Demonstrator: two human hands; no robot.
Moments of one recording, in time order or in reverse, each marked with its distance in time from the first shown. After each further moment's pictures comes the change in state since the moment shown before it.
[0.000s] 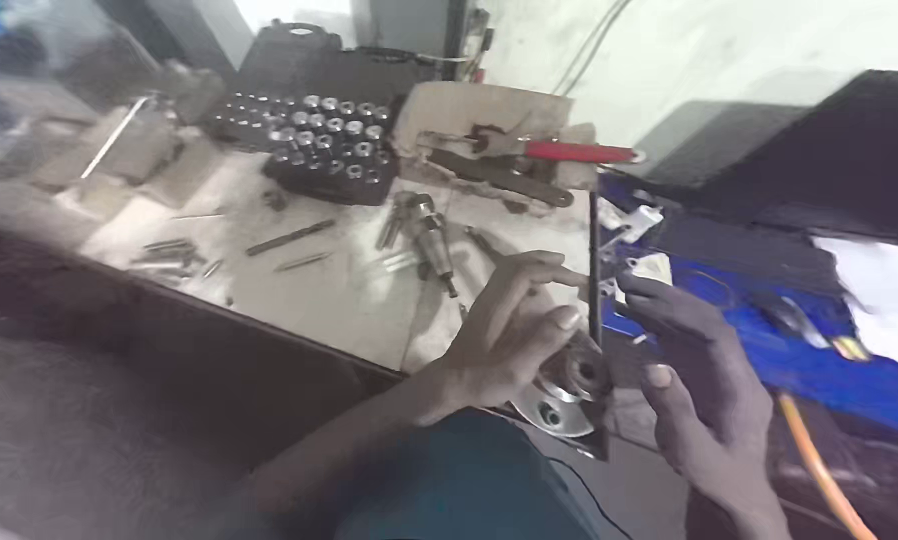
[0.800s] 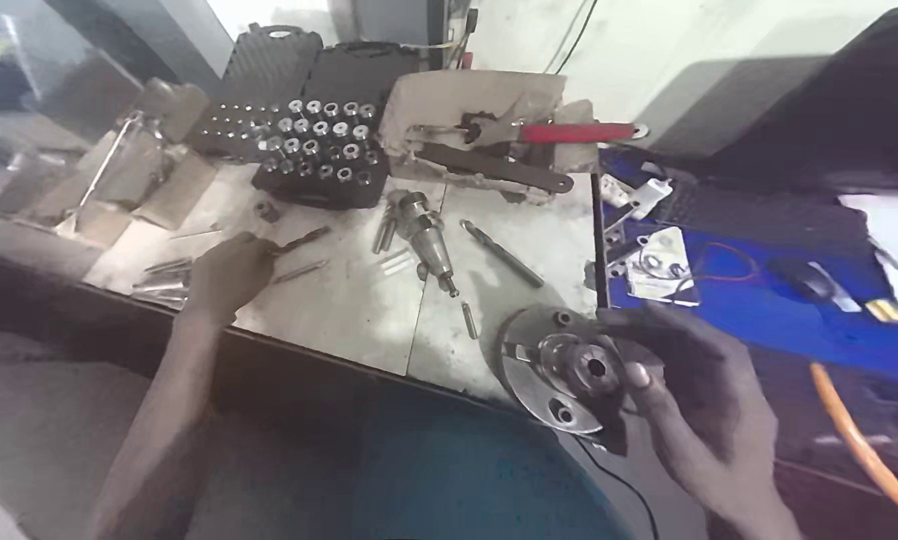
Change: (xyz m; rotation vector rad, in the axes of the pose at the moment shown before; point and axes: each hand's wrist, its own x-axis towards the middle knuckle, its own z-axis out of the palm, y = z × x) left_hand -0.049 0.008 -0.312 1.639 -0.148 -0.683; right_hand -0.028 0.001 0.010 -0.008 0.067 0.081
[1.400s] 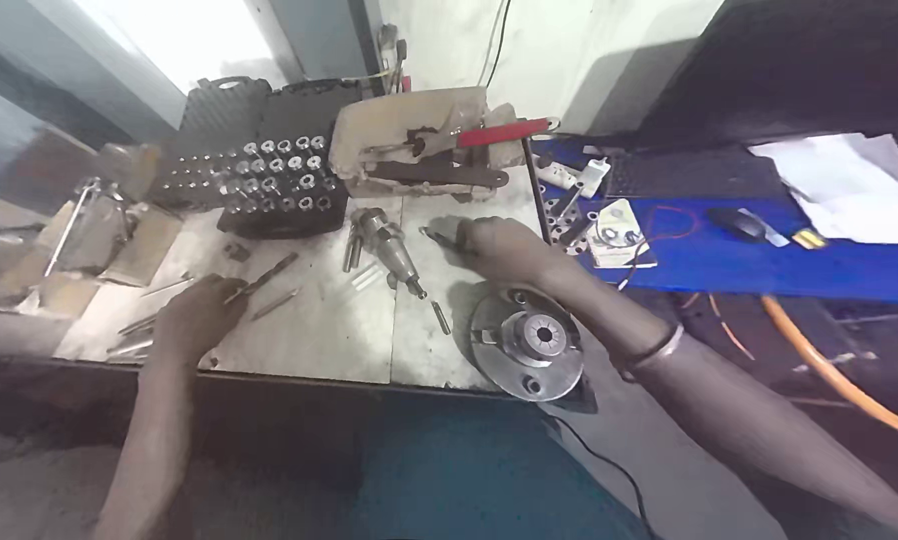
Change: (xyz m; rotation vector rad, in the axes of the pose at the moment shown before) left_hand 0.001 -0.004 -0.016 0.001 -0.133 0.001; right_hand 0.136 0.064 0.060 -0.679 -0.727 0.322
